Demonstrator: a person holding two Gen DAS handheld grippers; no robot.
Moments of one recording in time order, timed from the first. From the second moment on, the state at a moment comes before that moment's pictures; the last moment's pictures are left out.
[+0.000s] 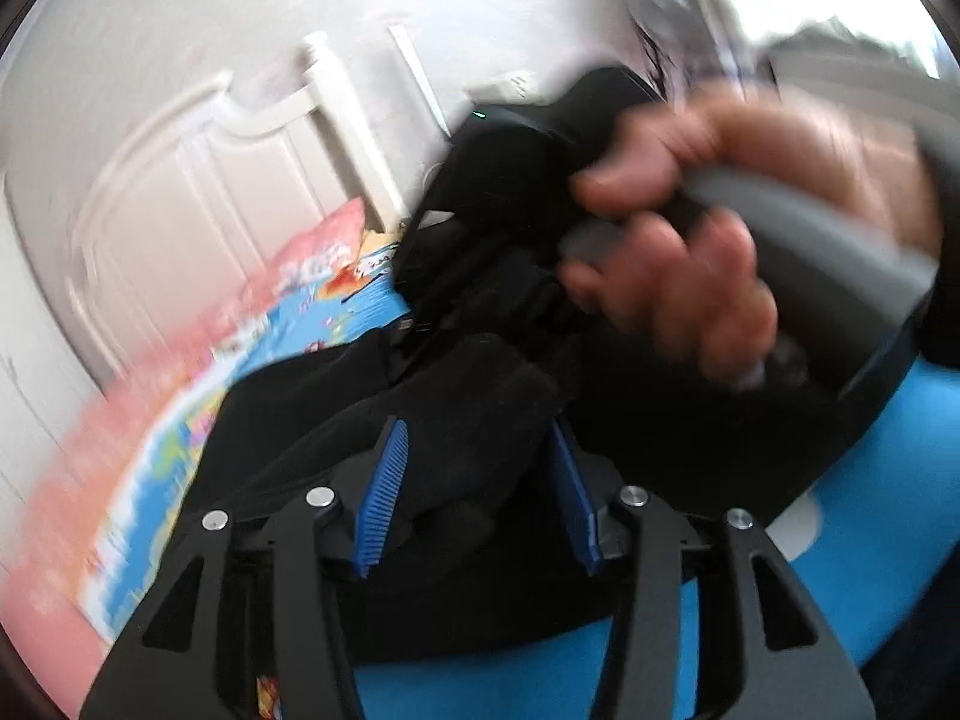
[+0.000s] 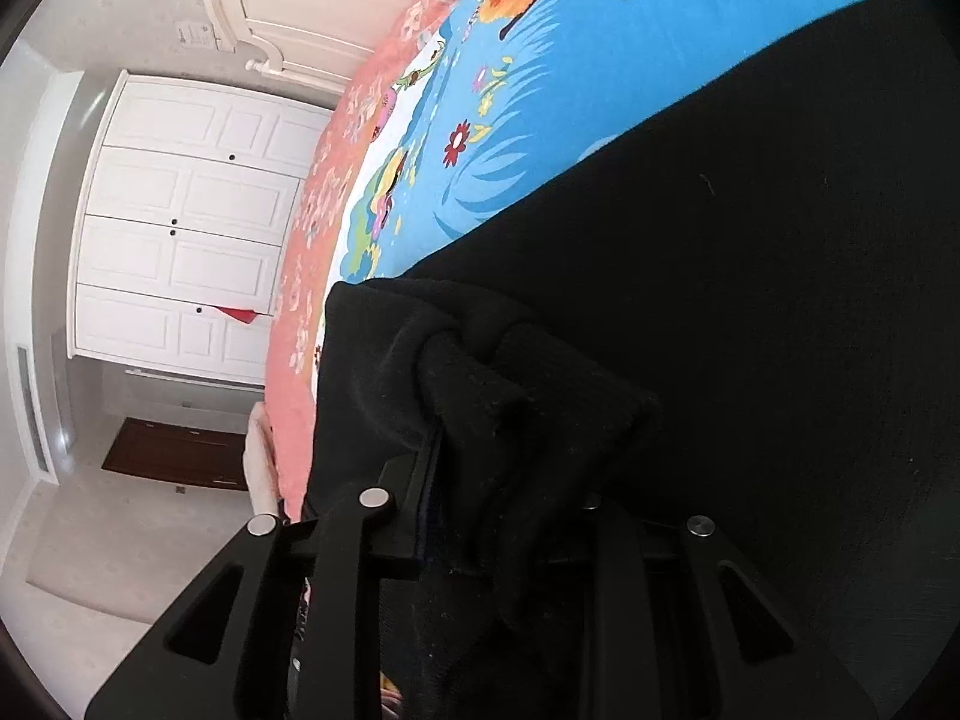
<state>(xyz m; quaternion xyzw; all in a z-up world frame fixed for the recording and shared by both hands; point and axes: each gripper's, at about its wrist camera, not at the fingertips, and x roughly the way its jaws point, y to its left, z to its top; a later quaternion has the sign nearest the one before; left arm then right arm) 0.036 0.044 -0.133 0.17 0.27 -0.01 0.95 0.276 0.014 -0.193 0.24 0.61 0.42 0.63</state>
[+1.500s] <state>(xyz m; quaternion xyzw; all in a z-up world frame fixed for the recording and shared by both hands) 0.044 0.224 -0.099 -0.21 0.37 0.14 0.89 0.123 -0.037 0.155 0.01 0.40 0.35 0.84</state>
